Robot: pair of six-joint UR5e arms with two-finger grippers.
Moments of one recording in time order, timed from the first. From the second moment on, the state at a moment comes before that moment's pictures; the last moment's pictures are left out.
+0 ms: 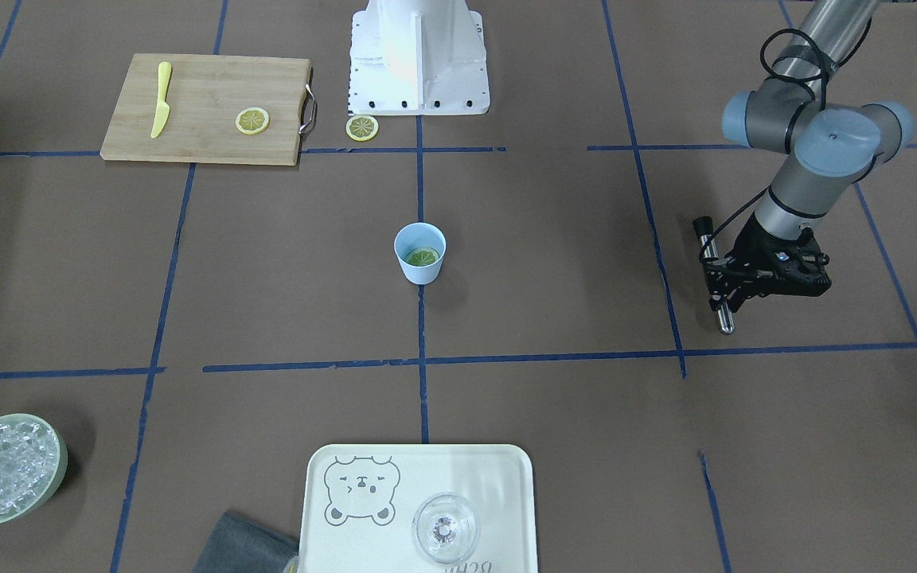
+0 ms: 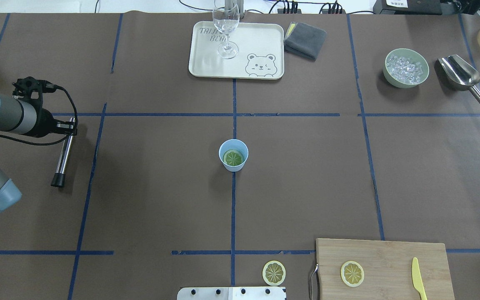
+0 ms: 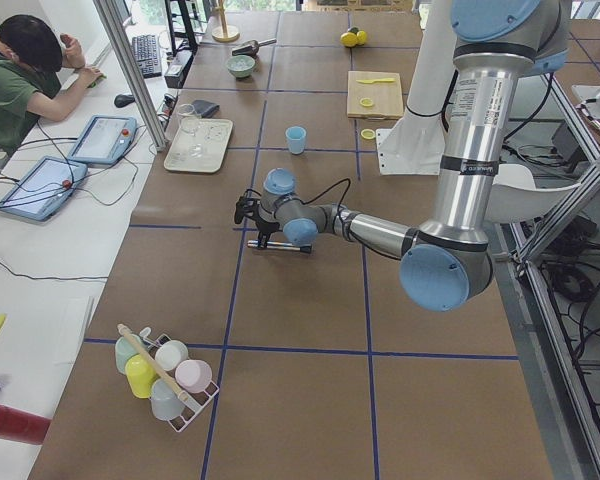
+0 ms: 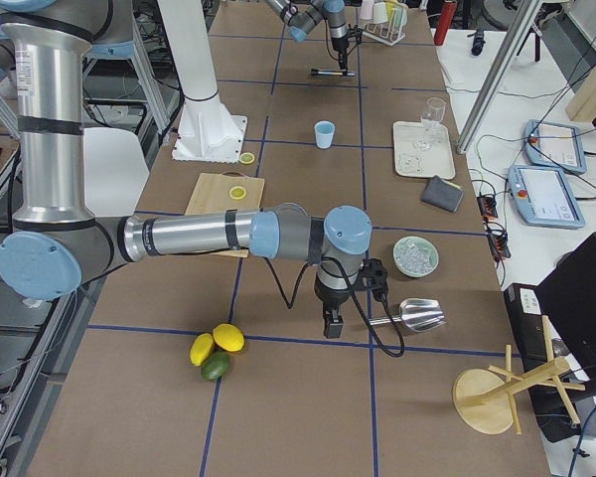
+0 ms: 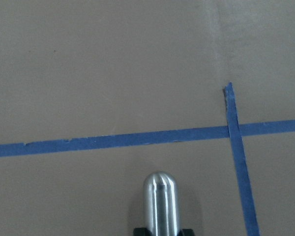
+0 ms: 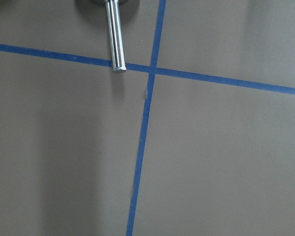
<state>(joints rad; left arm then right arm) -0.84 -1.71 -1.58 -2.24 -1.92 -0.92 1.56 -1.62 1.76 -1.77 2.27 -0.16</state>
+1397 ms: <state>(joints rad) -0.92 -1.87 -1.83 -2.55 -1.92 -0.92 1.56 -1.61 1.75 -1.77 2.26 -0.15</state>
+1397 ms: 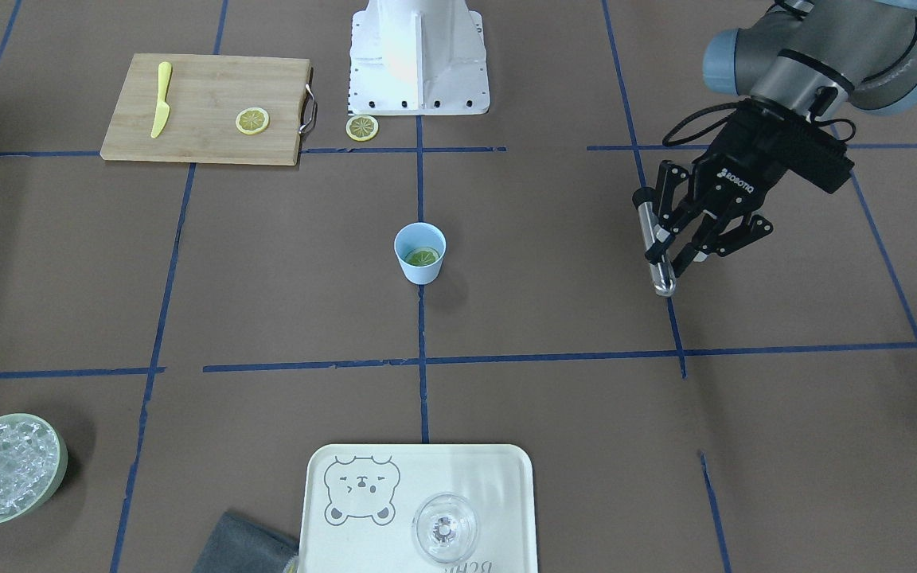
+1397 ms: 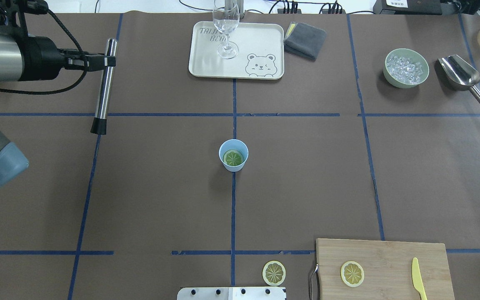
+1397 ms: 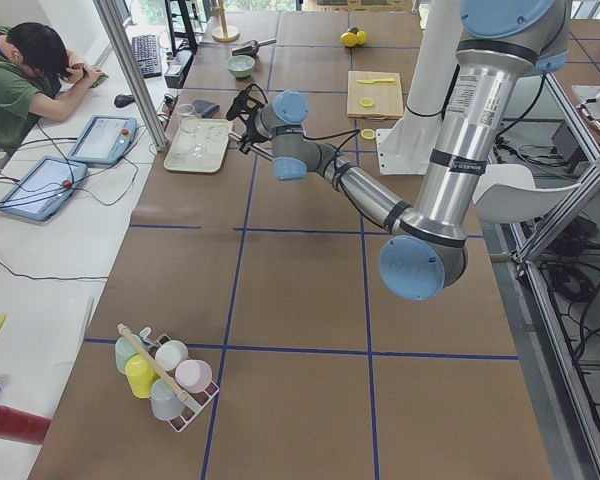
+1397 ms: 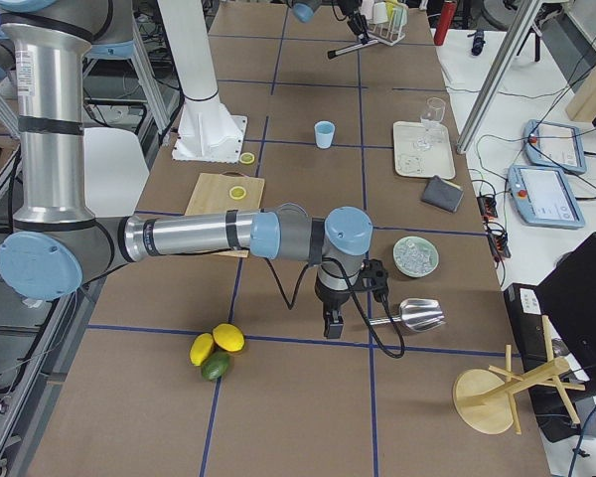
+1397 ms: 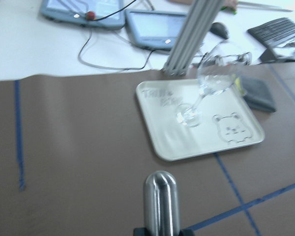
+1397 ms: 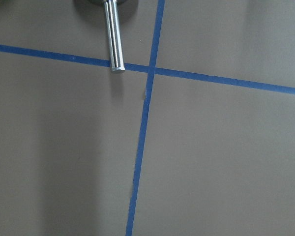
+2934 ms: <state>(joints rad) -0.52 -2.18 -1.44 -3.30 -1.33 -0.64 1.62 -1.64 1.75 -1.77 2.26 -0.17</state>
